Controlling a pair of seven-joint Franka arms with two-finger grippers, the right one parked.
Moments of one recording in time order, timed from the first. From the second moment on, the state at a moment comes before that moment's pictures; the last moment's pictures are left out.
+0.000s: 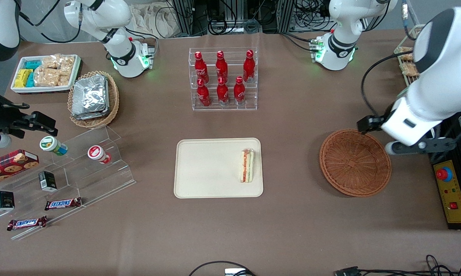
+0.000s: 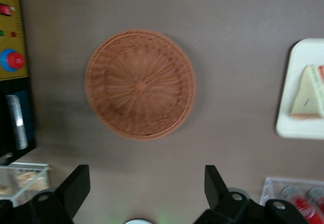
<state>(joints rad) 0.15 0.25 -0.42 -1.31 0.16 1.37 -0.26</state>
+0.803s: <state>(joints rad) 0.24 0.18 -0.42 -1.42 0.13 1.34 -0.19</state>
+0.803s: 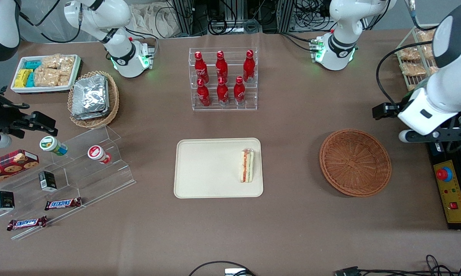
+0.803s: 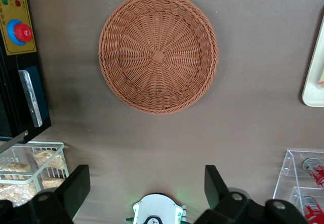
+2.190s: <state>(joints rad) 0.04 -0.01 -0.10 -1.65 0.03 1.54 -0.01</state>
